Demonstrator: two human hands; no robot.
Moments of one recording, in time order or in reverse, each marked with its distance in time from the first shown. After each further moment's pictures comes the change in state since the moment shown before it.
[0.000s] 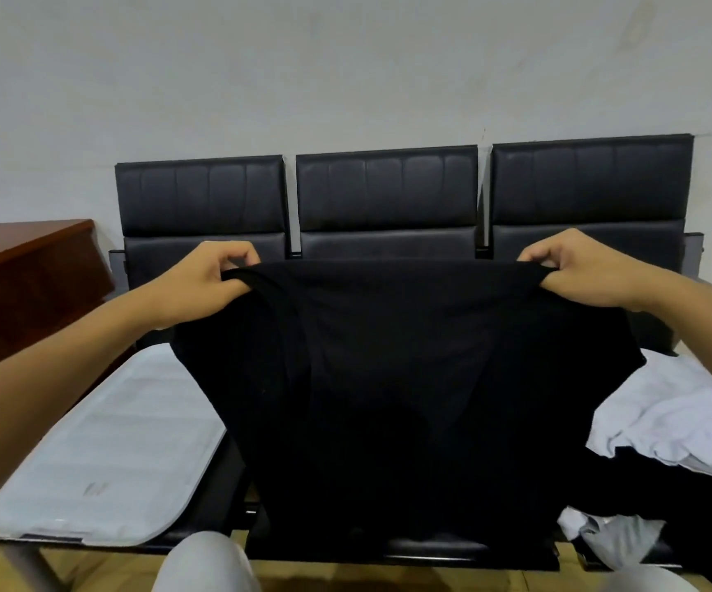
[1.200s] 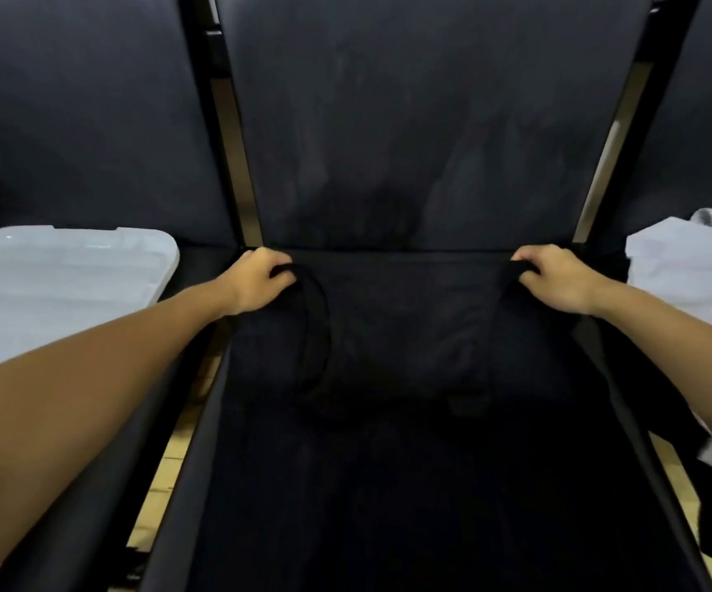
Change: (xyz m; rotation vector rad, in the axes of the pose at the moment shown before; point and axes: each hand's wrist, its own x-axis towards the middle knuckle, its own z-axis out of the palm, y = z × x) left_hand 0.174 -0.358 0.290 0.167 -0.299 -0.376; right_hand 0.253 0.342 0.264 -0.126 -0.178 0.305
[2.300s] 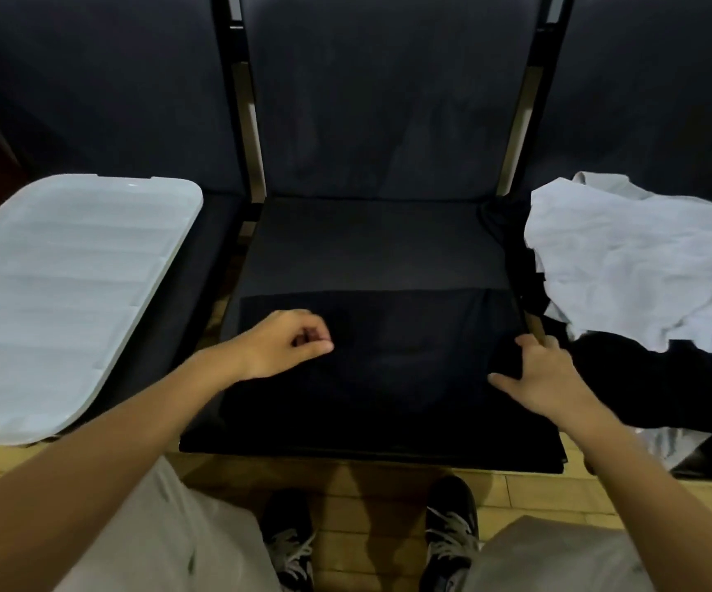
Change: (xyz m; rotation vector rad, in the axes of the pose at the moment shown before) left_hand -0.239 0.102 0.058 -0.108 -0.206 0.153; right_hand -0.302 -0.023 0.047 -0.192 -0.068 0.401
